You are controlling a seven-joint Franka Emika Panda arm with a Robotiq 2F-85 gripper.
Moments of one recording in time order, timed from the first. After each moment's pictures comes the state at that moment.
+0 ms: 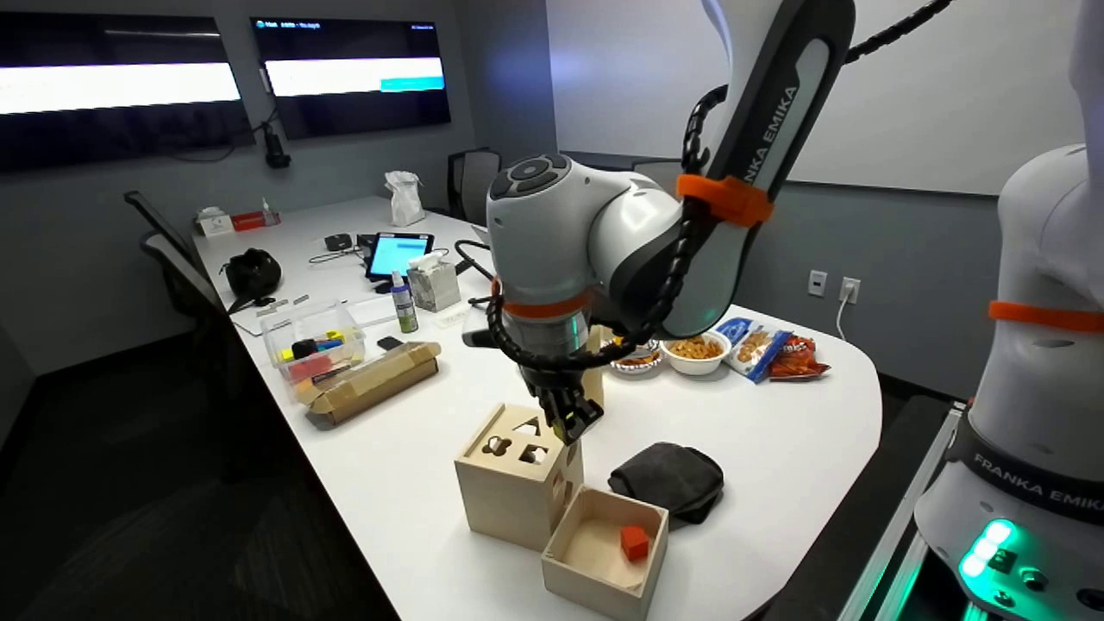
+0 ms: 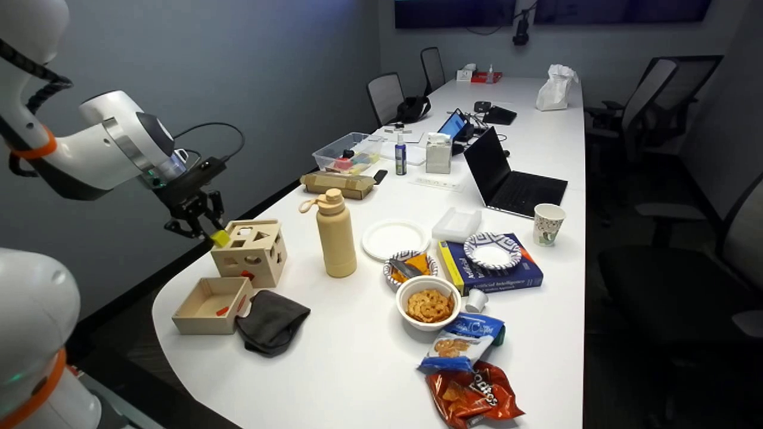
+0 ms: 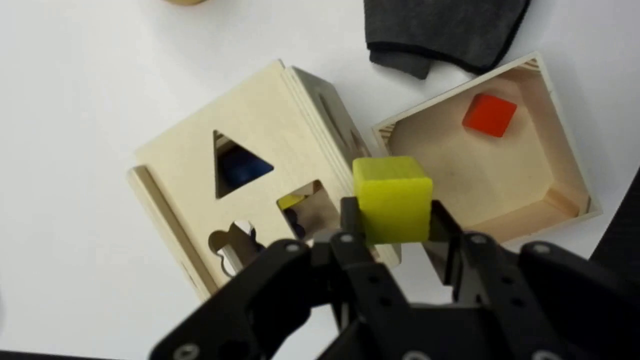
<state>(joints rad) 0.46 0.11 0.14 -2.52 -0.61 2.64 -0.40</state>
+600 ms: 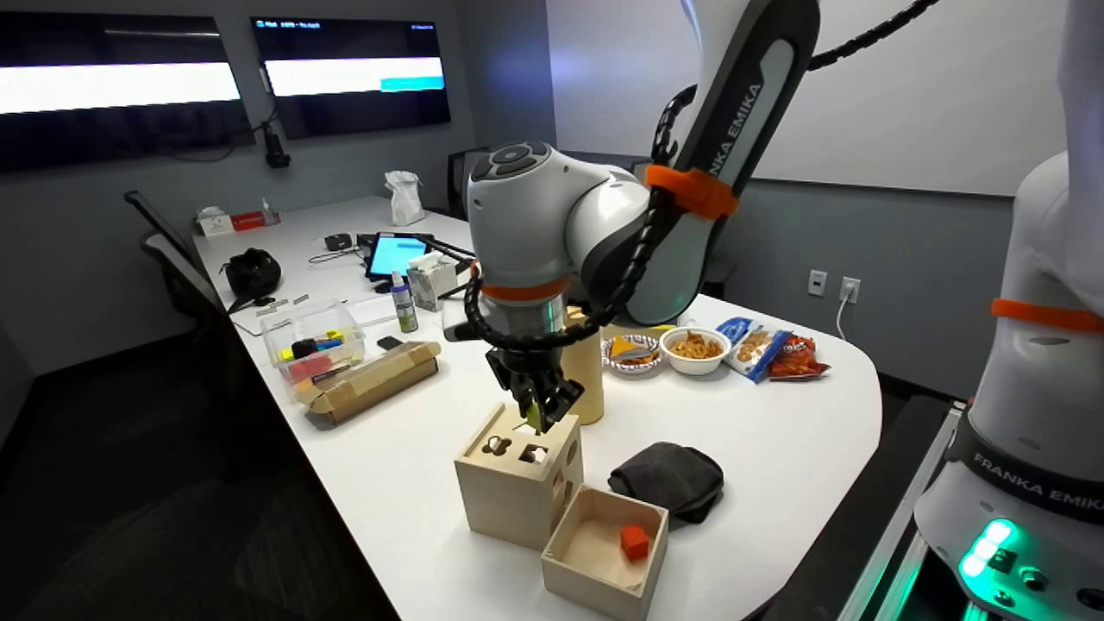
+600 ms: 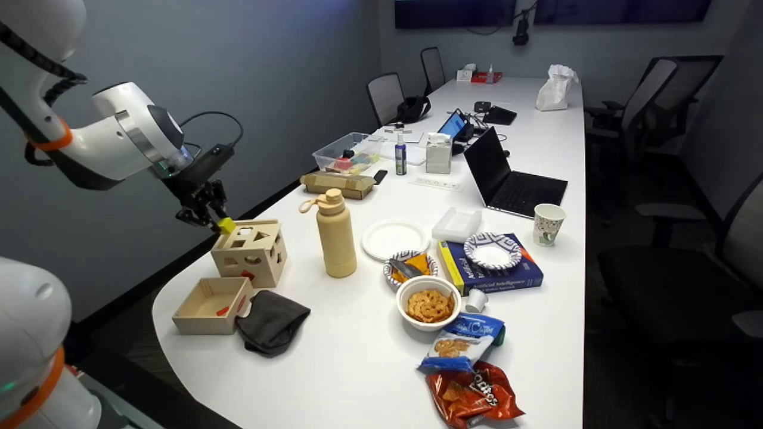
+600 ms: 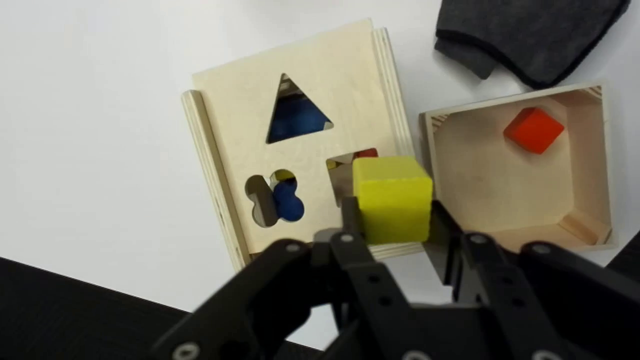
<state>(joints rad) 0.34 0.15 0.23 -2.45 -0.61 2.66 -0.69</state>
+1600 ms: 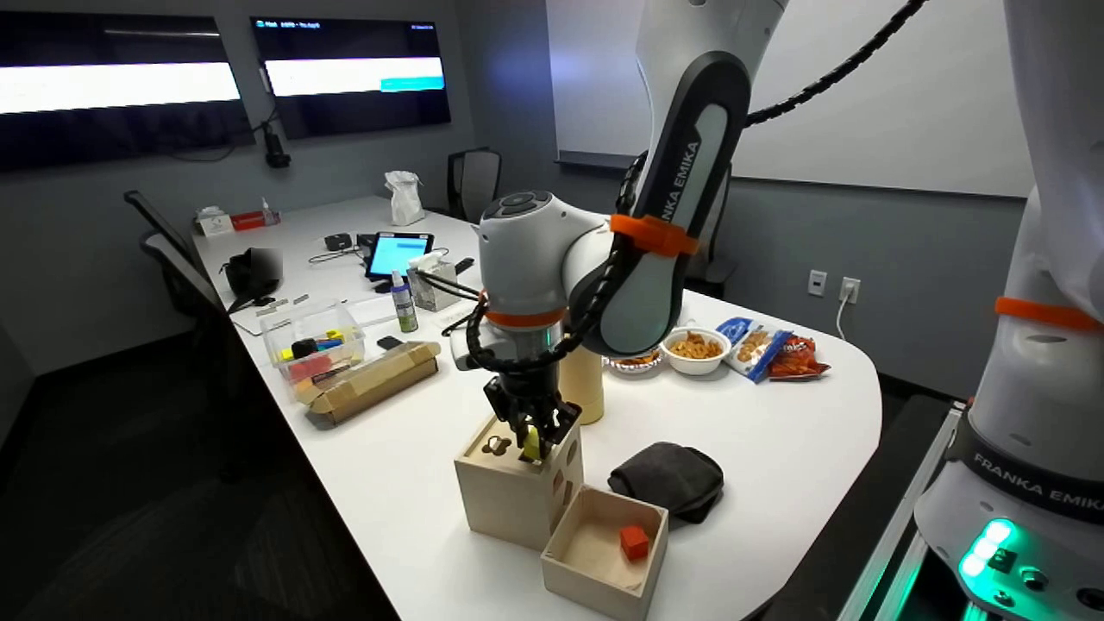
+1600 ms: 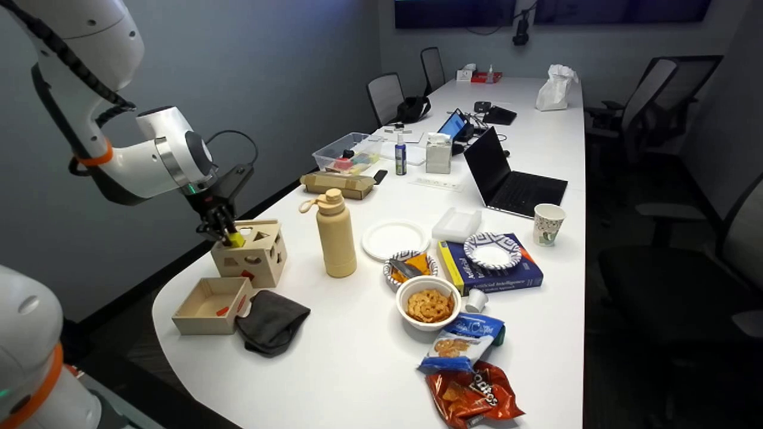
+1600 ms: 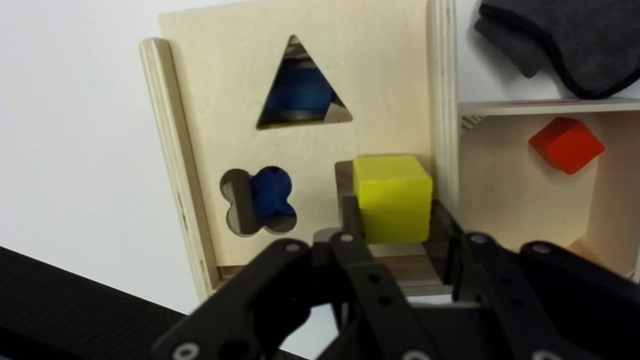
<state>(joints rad) 0.24 0.32 0.26 -2.39 -0.55 2.78 -0.95</state>
